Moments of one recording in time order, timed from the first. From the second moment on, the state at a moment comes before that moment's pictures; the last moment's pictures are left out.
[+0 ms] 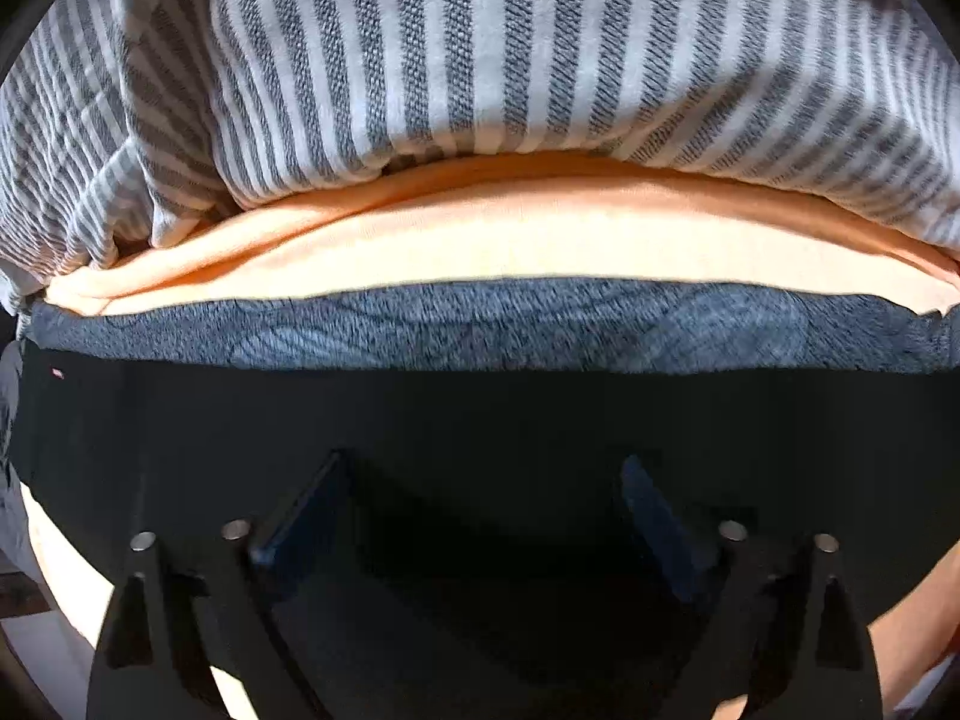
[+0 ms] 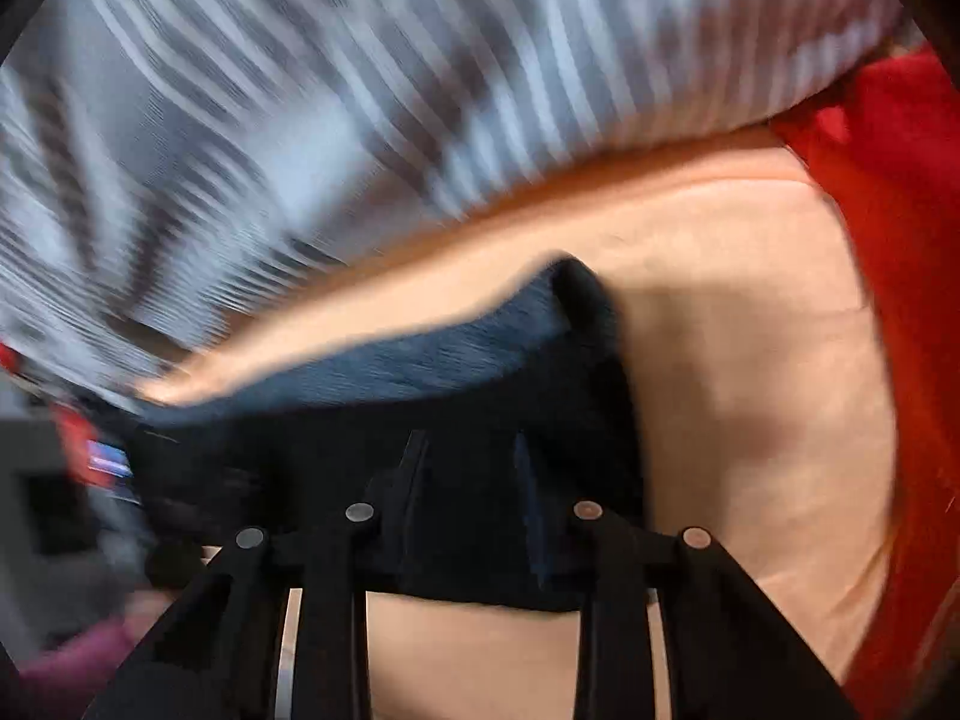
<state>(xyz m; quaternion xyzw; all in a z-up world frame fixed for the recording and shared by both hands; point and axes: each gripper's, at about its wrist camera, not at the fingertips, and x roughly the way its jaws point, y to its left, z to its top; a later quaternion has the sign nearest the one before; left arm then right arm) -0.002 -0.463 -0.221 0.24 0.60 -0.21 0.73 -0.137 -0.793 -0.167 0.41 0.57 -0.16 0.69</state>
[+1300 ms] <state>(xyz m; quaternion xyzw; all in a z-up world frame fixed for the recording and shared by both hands) 0.152 -0.241 -0.174 0.25 0.57 -0.20 0.76 -0.080 -0.619 -0.142 0.42 0.54 -0.11 0.72</state>
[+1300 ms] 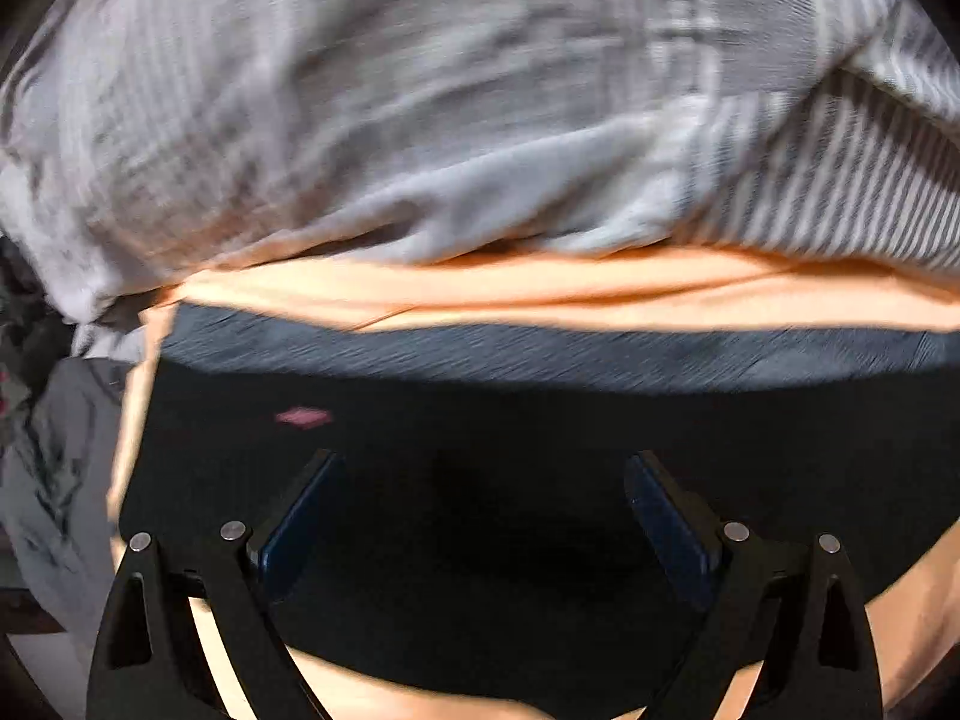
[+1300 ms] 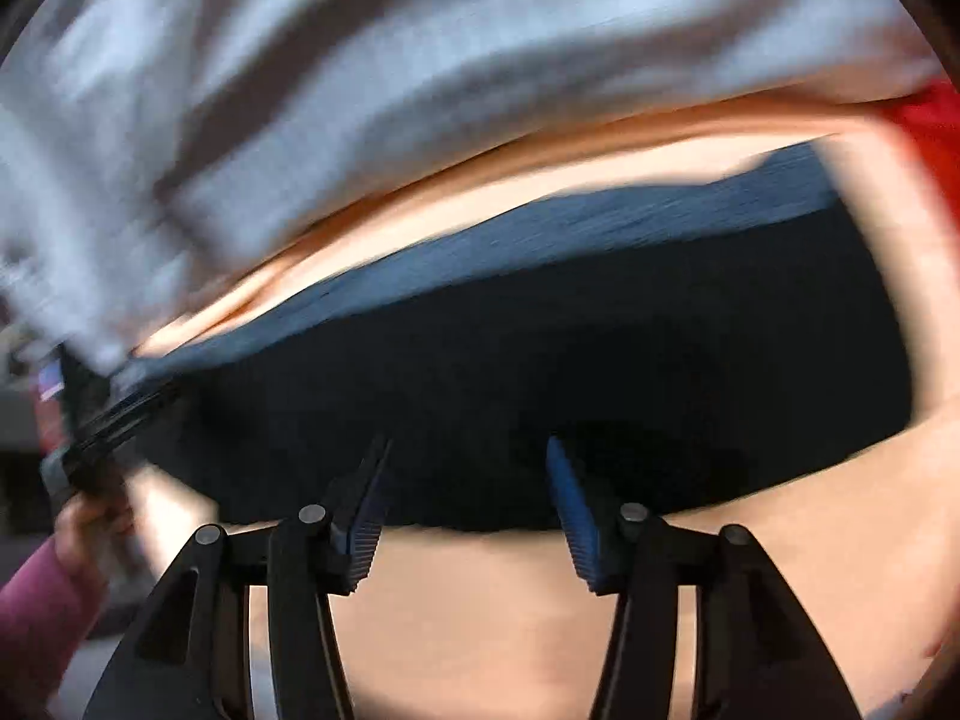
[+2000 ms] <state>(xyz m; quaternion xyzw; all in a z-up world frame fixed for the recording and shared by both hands) 0.187 -0.118 -0.218 0.22 0.58 -0.17 0.77 0.052 -0.373 -0.232 0.55 0.49 0.05 0.67</state>
